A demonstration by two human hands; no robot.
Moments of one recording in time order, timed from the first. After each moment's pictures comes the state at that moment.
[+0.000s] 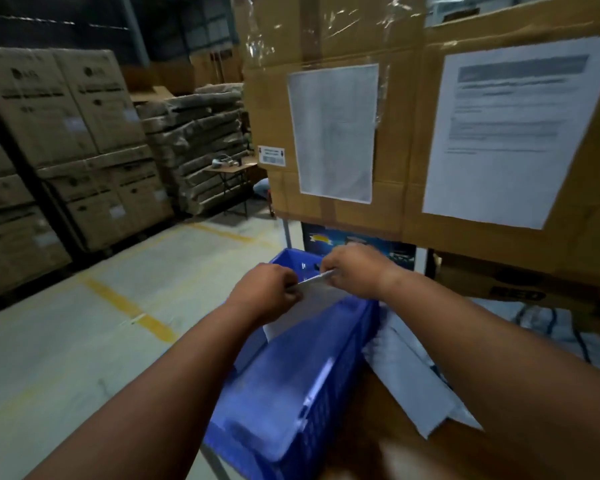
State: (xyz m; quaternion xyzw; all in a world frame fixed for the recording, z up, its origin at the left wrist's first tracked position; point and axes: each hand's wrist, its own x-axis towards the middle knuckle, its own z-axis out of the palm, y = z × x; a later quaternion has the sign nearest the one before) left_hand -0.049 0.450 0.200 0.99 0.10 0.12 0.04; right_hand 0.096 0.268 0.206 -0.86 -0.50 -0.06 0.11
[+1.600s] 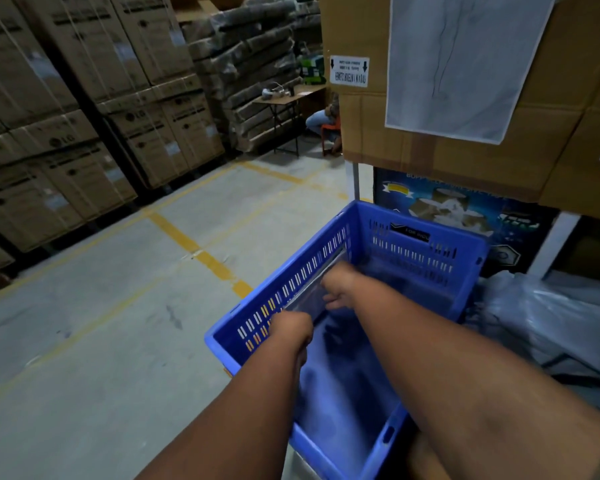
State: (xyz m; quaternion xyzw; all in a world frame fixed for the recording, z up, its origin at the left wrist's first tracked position) left_hand -0.062 0.534 0.045 0.76 0.53 -0.02 0.37; right_hand 0.083 0.503 0.036 -0.76 -0.08 0.43 0.48
